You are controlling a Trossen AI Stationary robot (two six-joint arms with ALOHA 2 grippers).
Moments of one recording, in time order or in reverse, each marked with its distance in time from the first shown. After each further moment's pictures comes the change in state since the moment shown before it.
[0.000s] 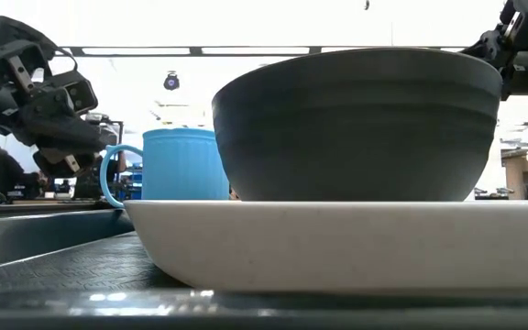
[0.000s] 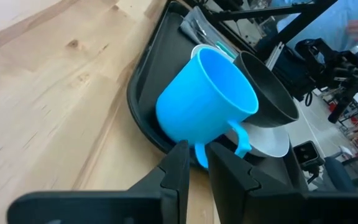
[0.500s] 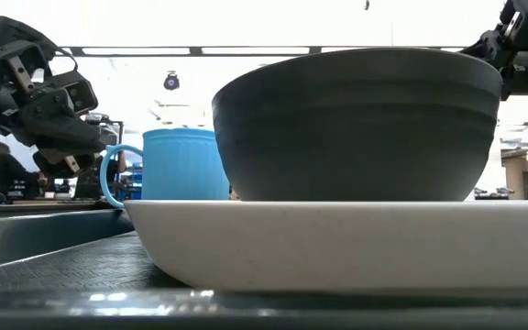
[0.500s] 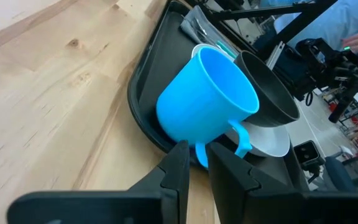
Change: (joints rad) left arm 0.000 0.002 0.000 0.000 0.000 0.000; right arm 0.000 0.000 0.000 0.000 0.000 0.000
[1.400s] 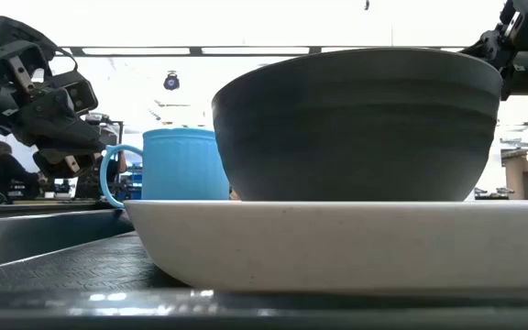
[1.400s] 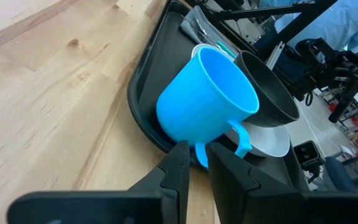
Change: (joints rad) left arm 0.000 0.000 0.000 0.000 0.000 0.000; right arm 0.000 0.000 0.000 0.000 0.000 0.000
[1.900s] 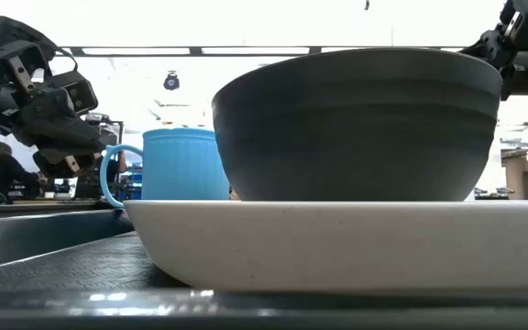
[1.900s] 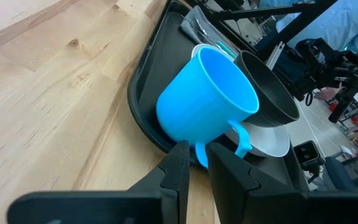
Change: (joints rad) left arm 0.000 0.000 0.000 0.000 0.000 0.000; right arm 0.000 0.000 0.000 0.000 0.000 0.000
